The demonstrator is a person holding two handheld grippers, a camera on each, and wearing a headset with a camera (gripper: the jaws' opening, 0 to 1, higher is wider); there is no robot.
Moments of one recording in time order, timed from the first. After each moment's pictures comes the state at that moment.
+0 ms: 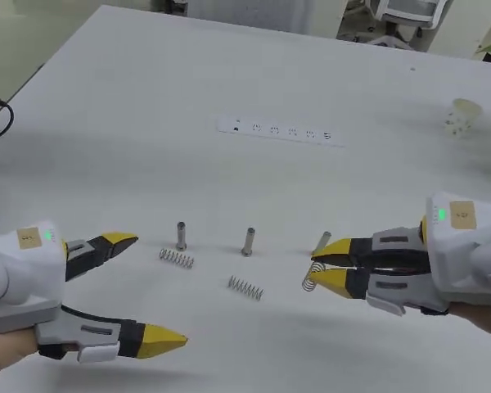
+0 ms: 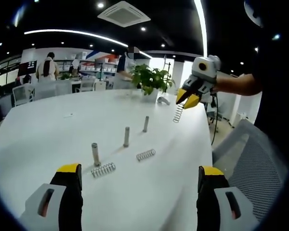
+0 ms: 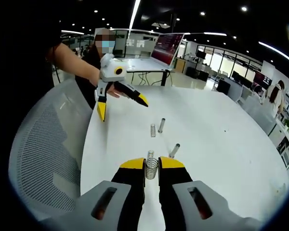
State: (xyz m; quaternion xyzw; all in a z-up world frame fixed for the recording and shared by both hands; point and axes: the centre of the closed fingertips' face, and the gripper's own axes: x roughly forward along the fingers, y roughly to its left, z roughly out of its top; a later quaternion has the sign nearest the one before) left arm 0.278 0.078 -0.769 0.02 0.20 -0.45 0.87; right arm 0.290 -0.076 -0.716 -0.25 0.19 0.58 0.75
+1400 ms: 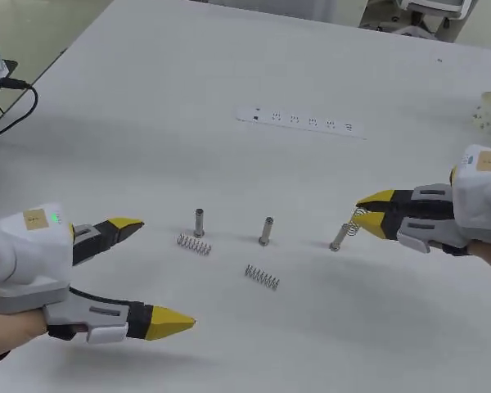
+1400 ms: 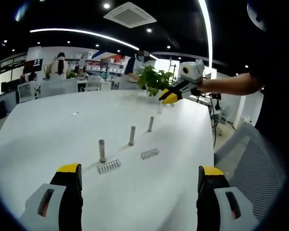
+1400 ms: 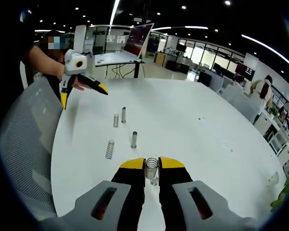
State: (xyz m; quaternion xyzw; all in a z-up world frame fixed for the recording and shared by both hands) left arm 0.278 0.091 -0.767 0.01 0.20 -0.43 0.88; right arm 0.375 -0.110 -0.726 -0.25 0.21 0.50 0.80
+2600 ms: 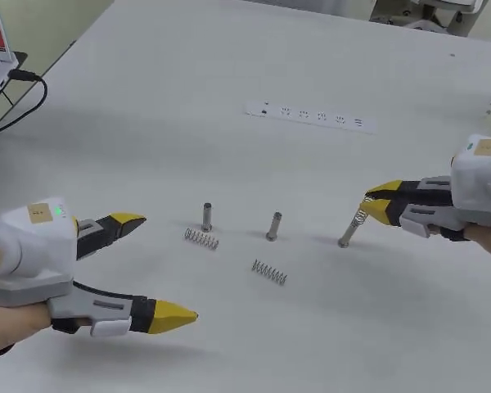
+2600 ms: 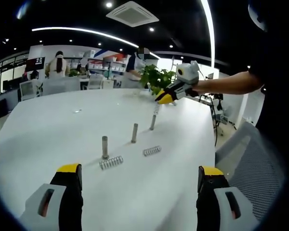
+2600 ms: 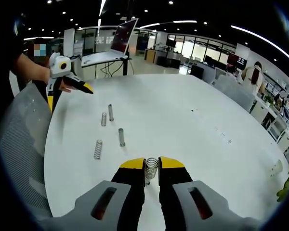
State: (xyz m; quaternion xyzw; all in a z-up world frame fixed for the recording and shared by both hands) left arm 0.277 0.098 -0.771 0.01 0.21 -0.42 0.88; right arm 0.398 -0.115 -0.741 -0.22 0.23 0.47 0.82
